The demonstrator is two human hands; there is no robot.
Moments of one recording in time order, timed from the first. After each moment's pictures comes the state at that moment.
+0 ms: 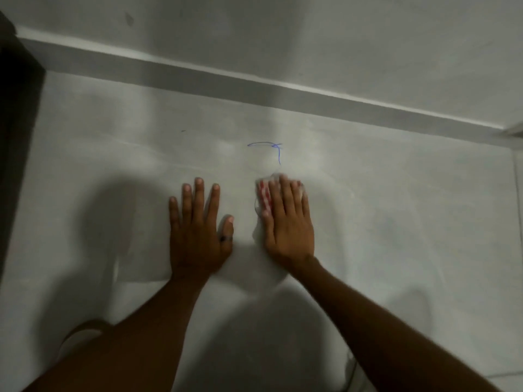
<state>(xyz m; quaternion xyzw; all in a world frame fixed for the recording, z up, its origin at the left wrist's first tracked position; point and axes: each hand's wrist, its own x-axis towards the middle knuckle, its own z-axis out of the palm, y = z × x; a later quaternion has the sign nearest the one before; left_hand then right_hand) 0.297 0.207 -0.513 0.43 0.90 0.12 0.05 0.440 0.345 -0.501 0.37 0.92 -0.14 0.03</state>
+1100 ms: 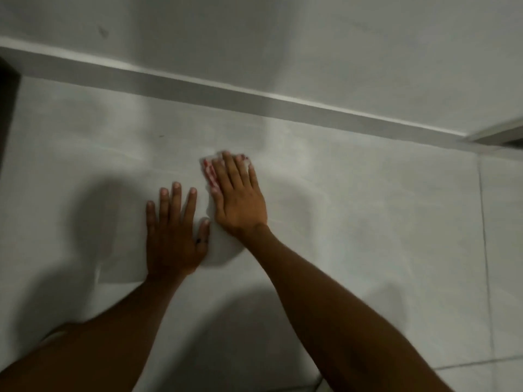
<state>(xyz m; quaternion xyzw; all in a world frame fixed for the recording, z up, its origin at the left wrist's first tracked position) 0.299 0.204 -0.514 0.43 0.89 0.12 0.01 0.368 0.366 -0.501 0.30 0.94 -0.17 0.03</state>
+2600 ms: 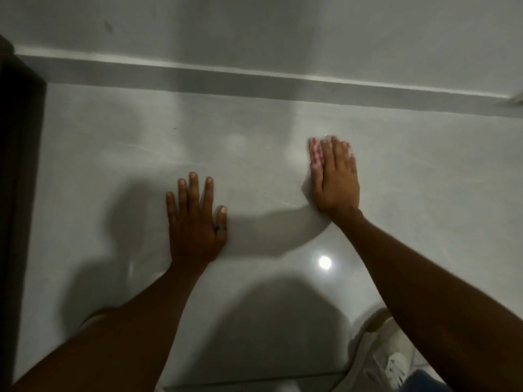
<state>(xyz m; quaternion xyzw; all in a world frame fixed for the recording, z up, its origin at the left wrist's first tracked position) 0.304 0.209 -0.508 0.43 0.90 0.10 0.07 0.491 0.461 -0.491 0.46 0.88 -0.14 0.02</state>
